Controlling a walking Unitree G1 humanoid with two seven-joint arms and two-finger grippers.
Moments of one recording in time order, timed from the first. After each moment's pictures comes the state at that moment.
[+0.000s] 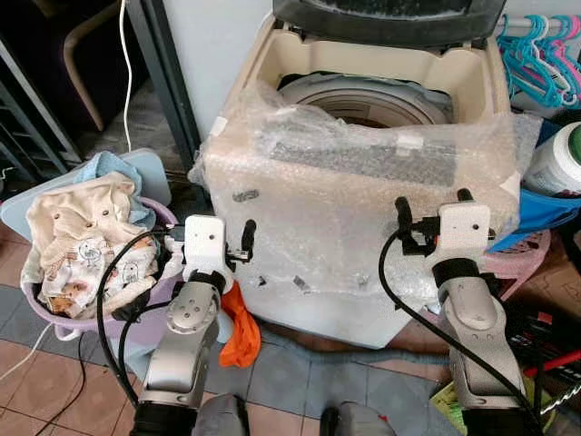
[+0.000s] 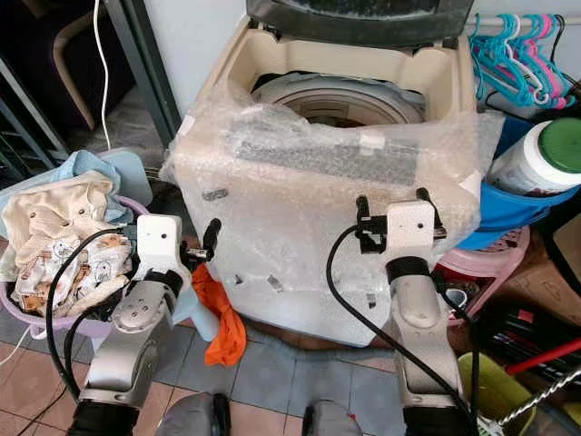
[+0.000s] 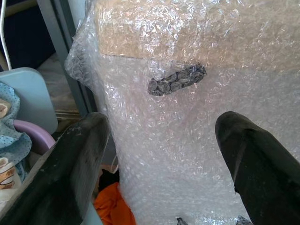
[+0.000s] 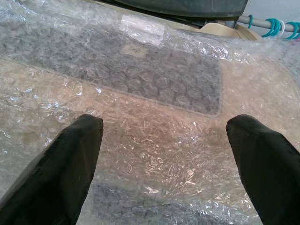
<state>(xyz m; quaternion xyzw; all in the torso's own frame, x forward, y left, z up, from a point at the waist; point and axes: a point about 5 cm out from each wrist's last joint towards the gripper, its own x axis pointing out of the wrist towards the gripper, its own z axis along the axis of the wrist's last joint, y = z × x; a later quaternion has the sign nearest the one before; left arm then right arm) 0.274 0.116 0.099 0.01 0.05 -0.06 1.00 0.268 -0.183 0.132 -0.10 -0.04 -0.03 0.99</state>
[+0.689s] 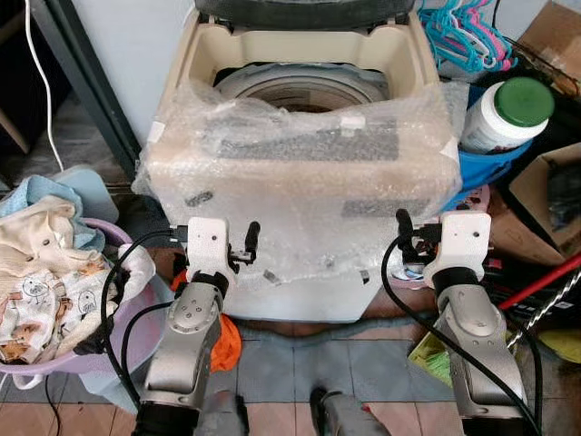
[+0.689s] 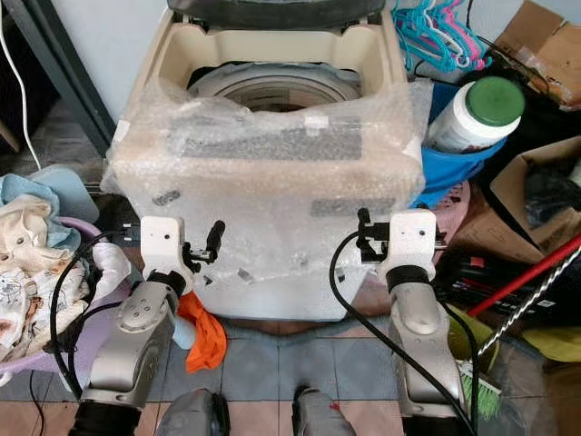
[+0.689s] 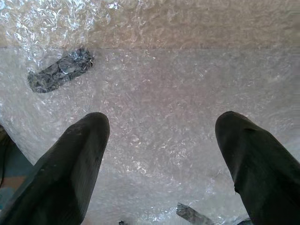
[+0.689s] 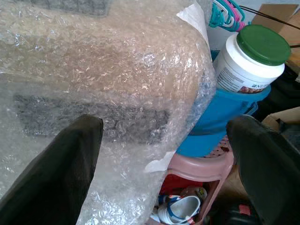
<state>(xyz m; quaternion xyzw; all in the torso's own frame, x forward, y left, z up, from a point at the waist) 0.273 0.113 0.098 -0.01 0.06 -0.07 1.00 0.264 -0.186 0.124 -0.08 0.00 -0.04 1.00</state>
